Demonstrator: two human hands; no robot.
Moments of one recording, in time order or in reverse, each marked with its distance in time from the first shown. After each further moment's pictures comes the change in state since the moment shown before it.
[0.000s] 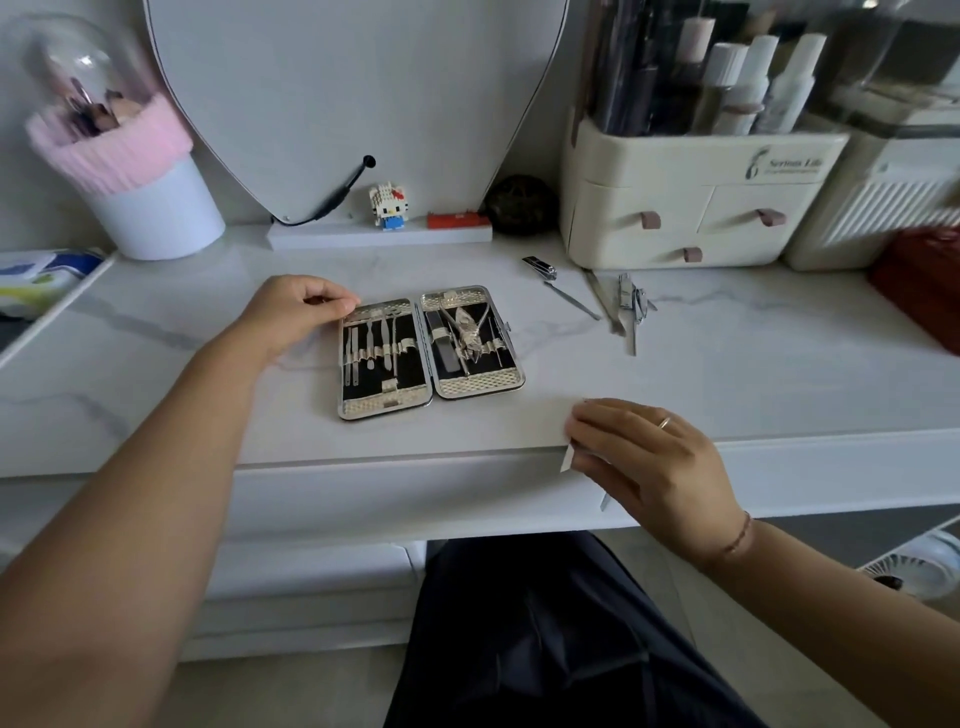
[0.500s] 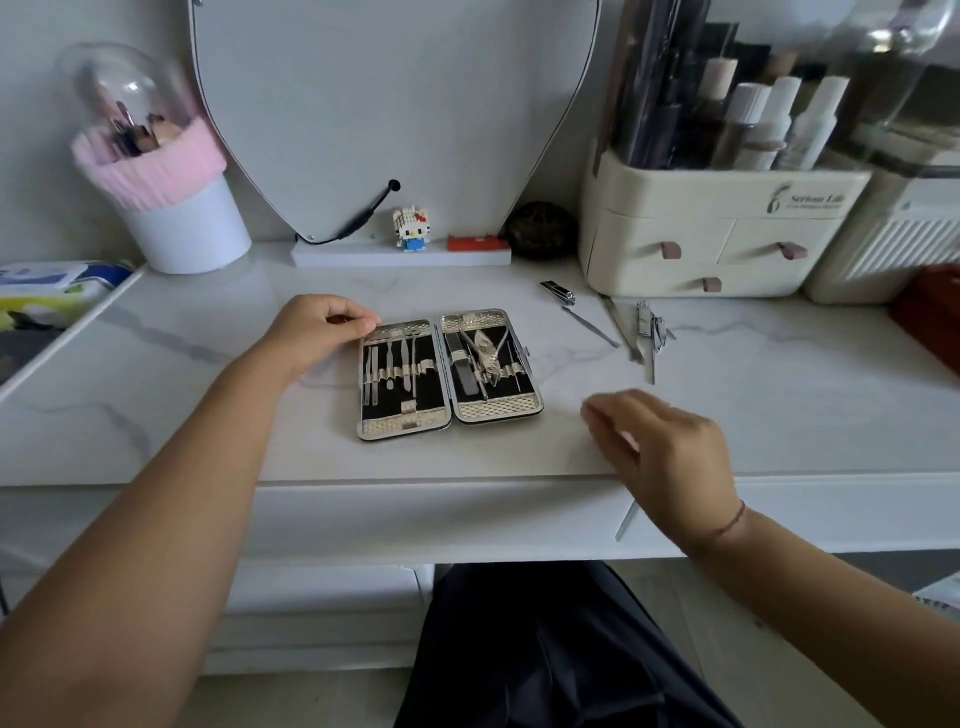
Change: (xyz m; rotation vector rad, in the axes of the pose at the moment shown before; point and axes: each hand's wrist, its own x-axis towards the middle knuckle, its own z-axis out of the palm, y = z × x) left_hand 0.000 -0.002 0.001 0.010 0.026 0.011; right_hand 0.041 -0.002 0.007 -0.046 0.067 0.177
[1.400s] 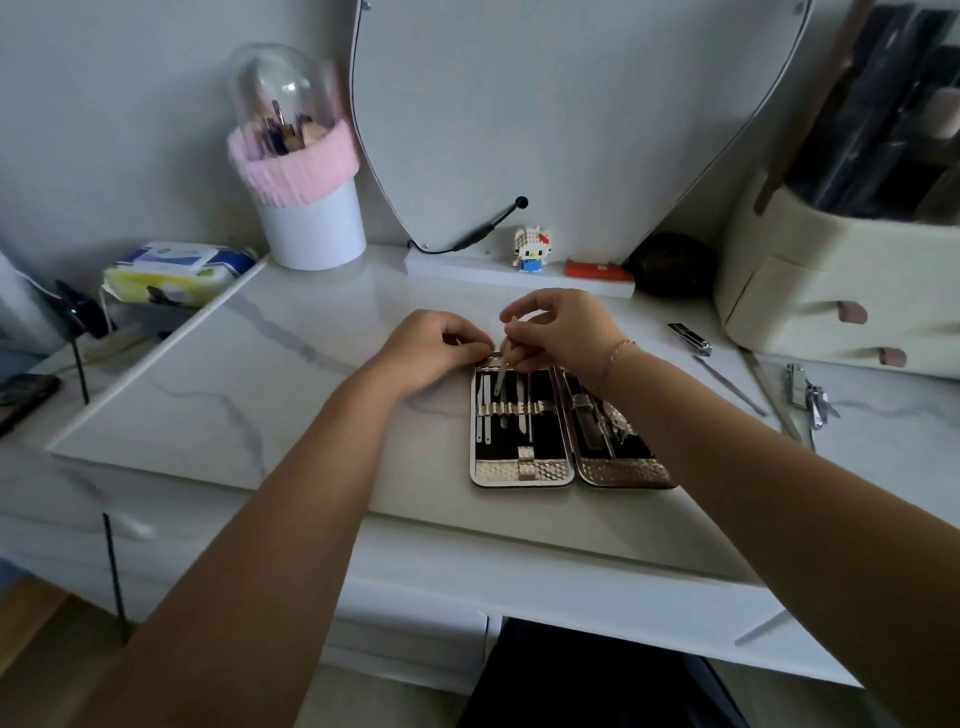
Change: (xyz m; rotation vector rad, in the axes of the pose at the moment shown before) left_hand 0.002 0.003 -0.002 0.089 0.008 0.073; right_hand 0.177 -0.064 0.138 1.061 -0.655 0.629
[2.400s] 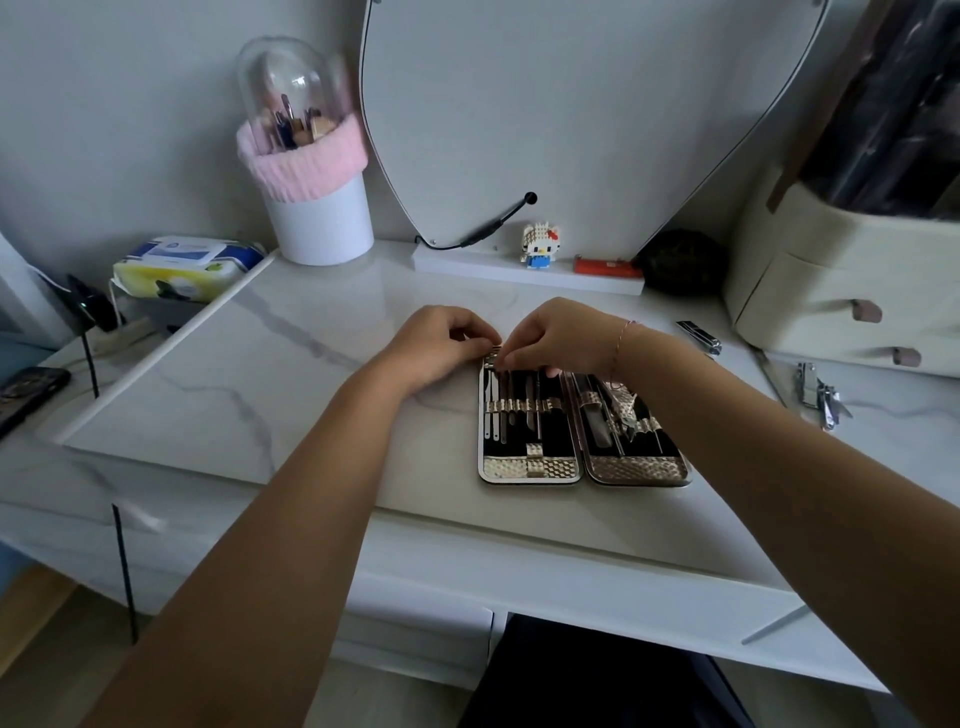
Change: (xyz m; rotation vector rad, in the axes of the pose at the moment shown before) left_hand -0.003 0.003 -0.001 -0.031 -0.014 -0.042; right_hand 0.001 -0.015 0.000 -0.694 -0.251 -0.036
